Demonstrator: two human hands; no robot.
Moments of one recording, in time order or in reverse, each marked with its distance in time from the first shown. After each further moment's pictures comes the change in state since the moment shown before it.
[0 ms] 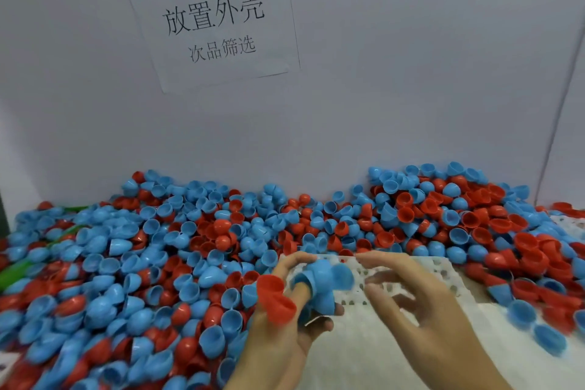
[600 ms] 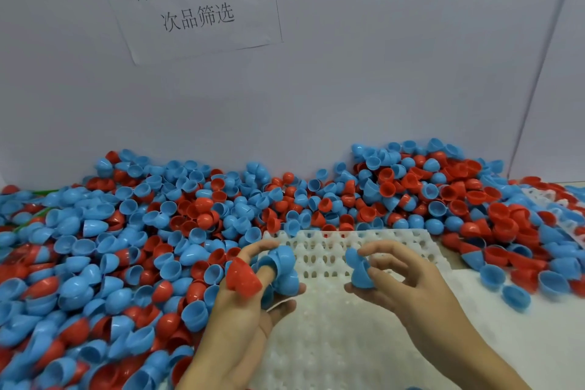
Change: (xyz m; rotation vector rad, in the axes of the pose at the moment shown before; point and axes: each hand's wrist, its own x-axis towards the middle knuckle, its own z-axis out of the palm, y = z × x) left_hand -0.007 -0.003 -0.023 0.093 0.114 -0.007; right_hand -0.009 0.031 -0.005 0.418 0.049 0.395
